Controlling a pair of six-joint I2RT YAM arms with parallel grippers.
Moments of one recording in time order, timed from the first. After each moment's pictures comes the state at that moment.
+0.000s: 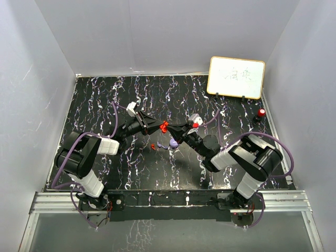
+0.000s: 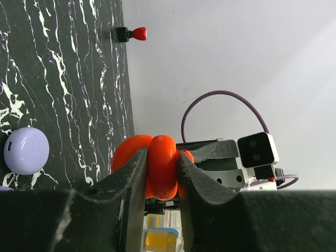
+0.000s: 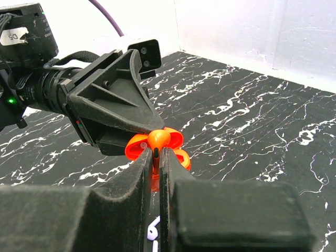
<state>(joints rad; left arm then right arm) -0.38 1.66 0.52 1.10 0.70 -1.47 0.74 1.66 0.39 1.52 -0.11 0.16</state>
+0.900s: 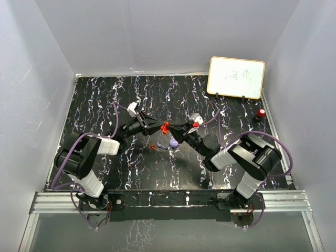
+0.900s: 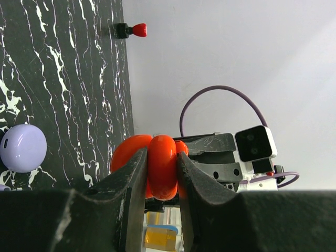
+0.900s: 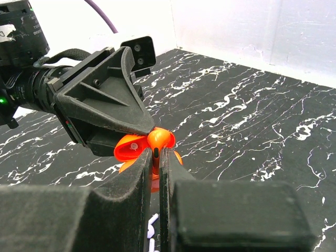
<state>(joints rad) -0.39 1.66 0.52 1.09 0.70 -1.47 0.73 1.67 0.39 1.52 -0.11 0.17</state>
